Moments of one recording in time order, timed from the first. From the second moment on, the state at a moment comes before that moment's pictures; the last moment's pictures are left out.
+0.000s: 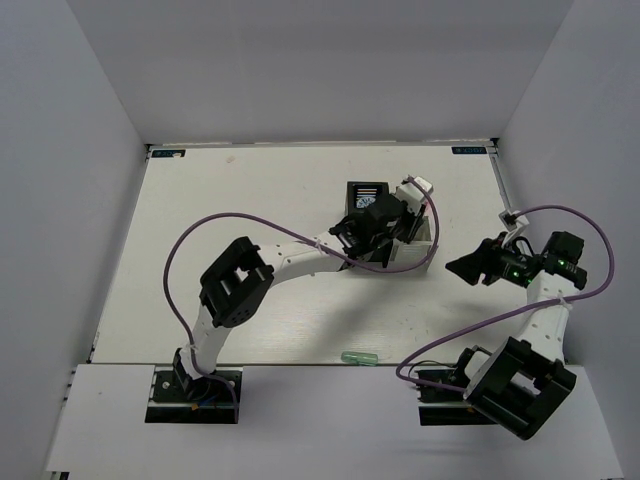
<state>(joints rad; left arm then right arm) -1.02 2.08 1.60 0.26 -0.16 -0.11 -0.57 1.06 0.79 -0.89 -1.19 -0.61</state>
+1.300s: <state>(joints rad) -1.14 0.72 0.82 -0.62 -0.53 -0.36 0.23 1.15 1.22 -1.05 -1.05 -0.66</state>
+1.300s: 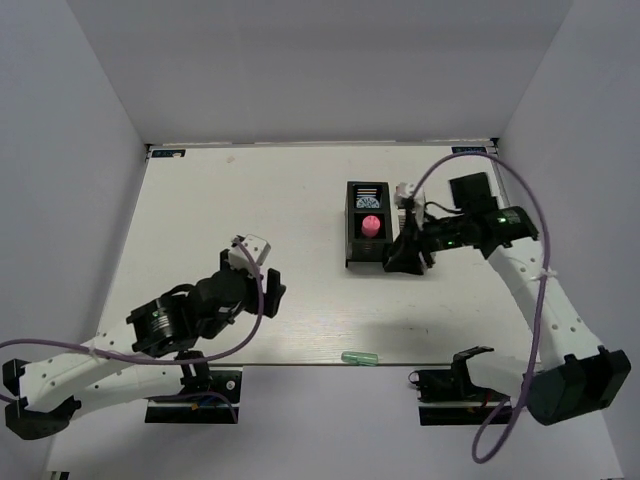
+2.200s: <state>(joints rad) -1.14 0.40 0.63 -0.95 -0.74 -0.49 1.12 1.39 0.78 -0.75 -0.13 -0.36</state>
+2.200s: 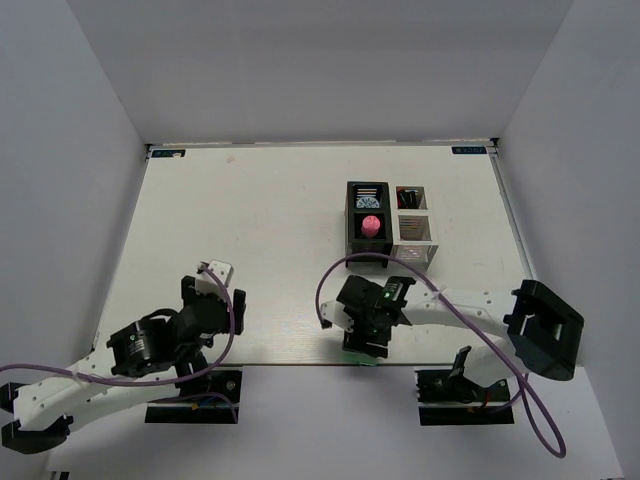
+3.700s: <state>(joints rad) -1.14 0.27 0.61 -1.05 -0.75 -0.56 1.29 1.60 0.90 -0.68 -0.04 -0.17</state>
